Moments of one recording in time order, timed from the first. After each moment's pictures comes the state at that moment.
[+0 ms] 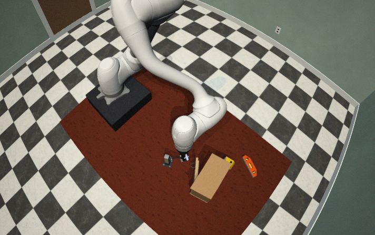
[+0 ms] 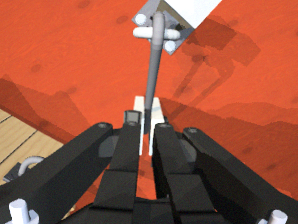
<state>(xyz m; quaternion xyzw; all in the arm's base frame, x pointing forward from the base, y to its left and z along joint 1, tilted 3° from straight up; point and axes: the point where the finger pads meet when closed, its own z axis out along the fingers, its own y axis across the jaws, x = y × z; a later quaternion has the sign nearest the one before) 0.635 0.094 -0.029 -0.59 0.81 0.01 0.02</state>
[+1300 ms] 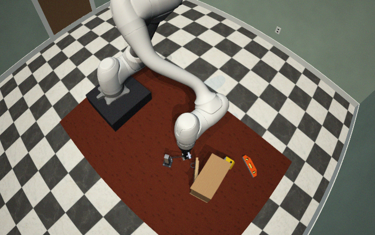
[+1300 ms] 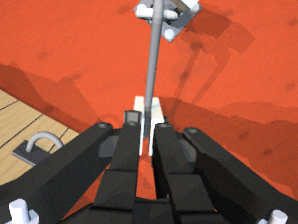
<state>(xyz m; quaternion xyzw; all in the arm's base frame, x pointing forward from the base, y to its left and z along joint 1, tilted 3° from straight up) 0.638 0.105 -0.012 -0.59 0.81 0.01 0.02</state>
